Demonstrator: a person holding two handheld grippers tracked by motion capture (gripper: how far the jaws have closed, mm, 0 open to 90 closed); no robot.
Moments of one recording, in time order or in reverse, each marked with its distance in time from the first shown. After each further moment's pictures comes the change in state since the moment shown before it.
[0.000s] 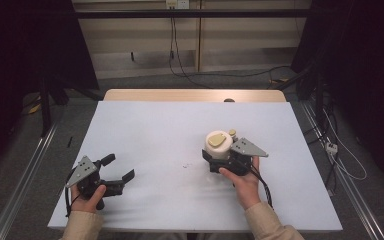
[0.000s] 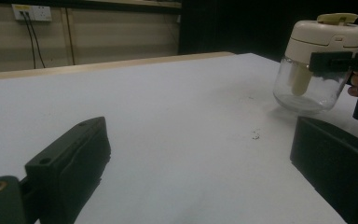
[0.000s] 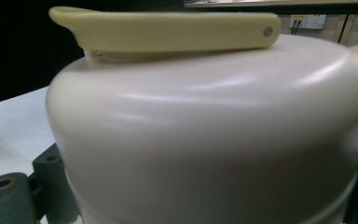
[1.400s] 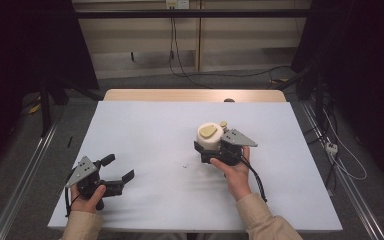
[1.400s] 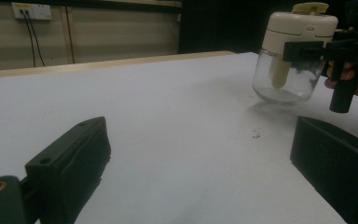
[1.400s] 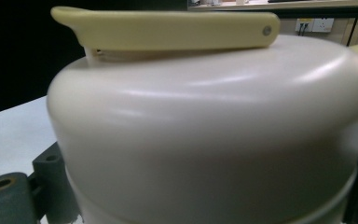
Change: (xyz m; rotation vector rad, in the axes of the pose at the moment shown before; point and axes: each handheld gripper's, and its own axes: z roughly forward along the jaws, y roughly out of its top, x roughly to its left) left arm 0.001 -0.001 0.000 0.003 0.001 -0.003; right arm 0.000 0.010 0.033 -0.008 0.015 0.002
